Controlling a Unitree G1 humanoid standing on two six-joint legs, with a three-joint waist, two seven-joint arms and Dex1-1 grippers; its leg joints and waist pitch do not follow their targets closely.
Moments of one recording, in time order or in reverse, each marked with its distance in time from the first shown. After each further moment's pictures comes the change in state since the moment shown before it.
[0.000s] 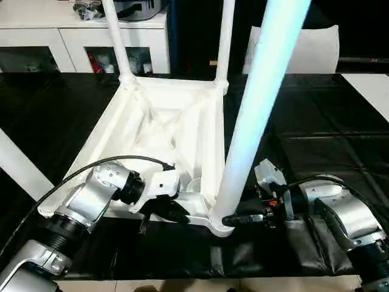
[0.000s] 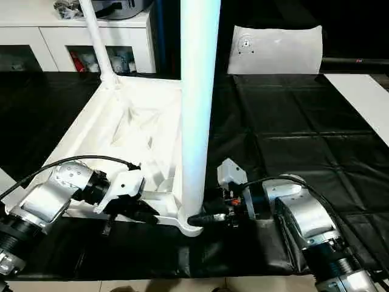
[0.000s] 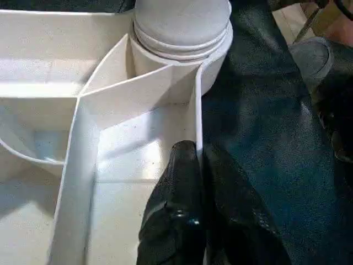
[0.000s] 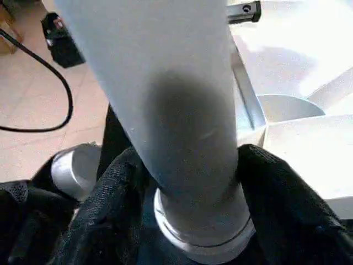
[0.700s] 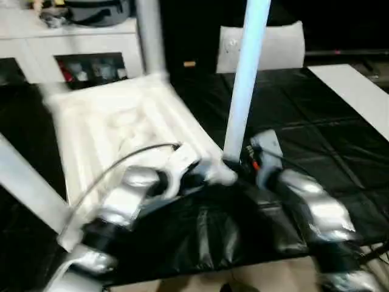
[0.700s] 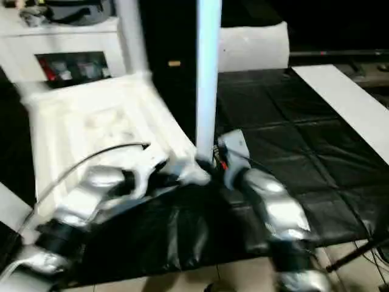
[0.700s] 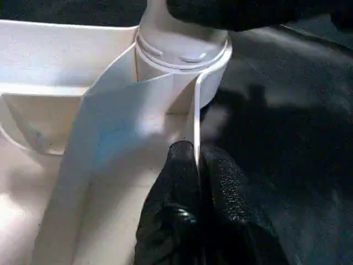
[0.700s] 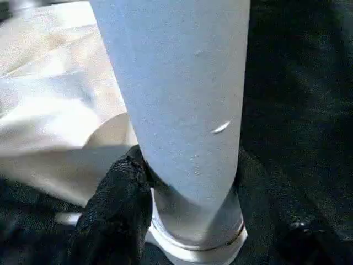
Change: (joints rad) left arm -0.034 -0.390 0.166 0.063 0.076 0.367 0.679; right arm -0.074 0.438 -0.223 0.067 -0.211 0.169 -0.970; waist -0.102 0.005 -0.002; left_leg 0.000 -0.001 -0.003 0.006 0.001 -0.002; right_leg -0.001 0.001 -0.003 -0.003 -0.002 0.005
